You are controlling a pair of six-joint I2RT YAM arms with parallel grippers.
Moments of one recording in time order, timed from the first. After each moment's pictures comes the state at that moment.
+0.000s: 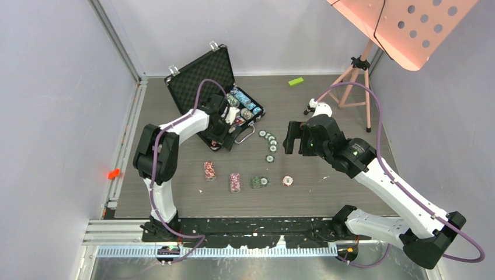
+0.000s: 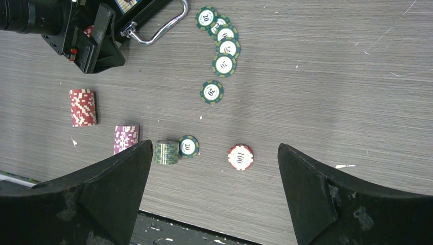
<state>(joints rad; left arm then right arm) -0.42 1.91 1.36 -0.66 0.10 0.13 0.69 1.01 1.10 -0.79 0.28 0.56</state>
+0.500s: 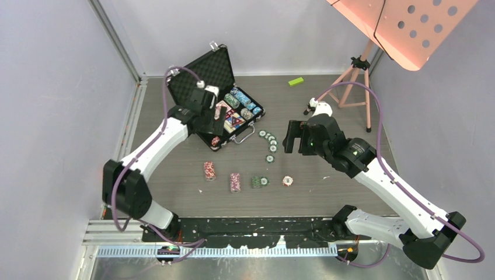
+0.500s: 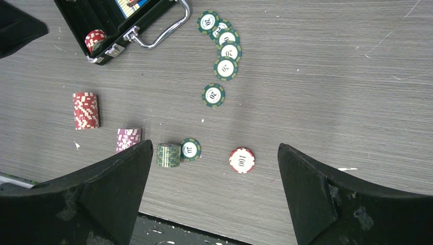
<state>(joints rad) -0.44 1.55 1.31 -0.67 -0.17 -0.09 0.69 1.01 1.10 -0.78 0.28 0.56</state>
